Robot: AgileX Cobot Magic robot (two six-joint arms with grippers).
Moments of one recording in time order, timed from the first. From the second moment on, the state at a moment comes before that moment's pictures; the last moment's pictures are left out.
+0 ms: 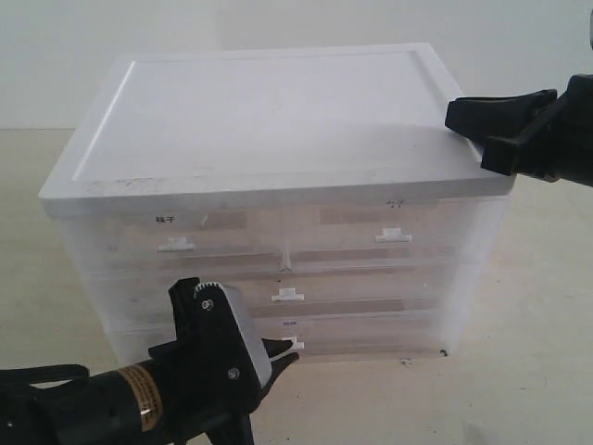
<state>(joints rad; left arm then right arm) -0.95 1.78 -0.39 -0.16 -0.78 0.52 0.03 1.32 -0.57 -1.12 -0.84 1.01</state>
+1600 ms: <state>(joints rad) -0.96 1.45 -0.39 -1.74 -0.27 1.52 0.03 1.32 -0.57 -1.14 -0.84 1.03</state>
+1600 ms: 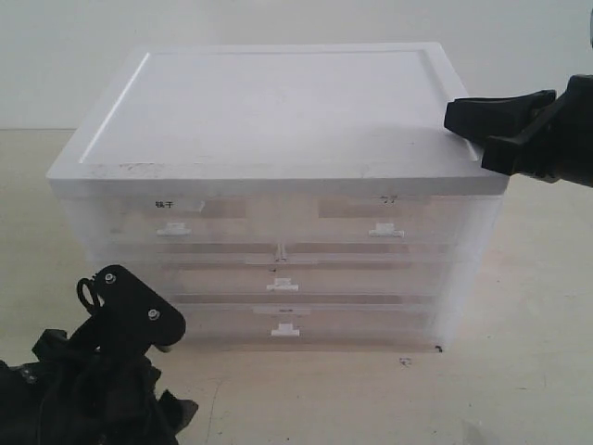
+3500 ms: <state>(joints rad) -0.90 1.81 -0.70 -1.62 0.17 1.80 0.03 1.32 -0.57 -1.15 -0.85 1.04</state>
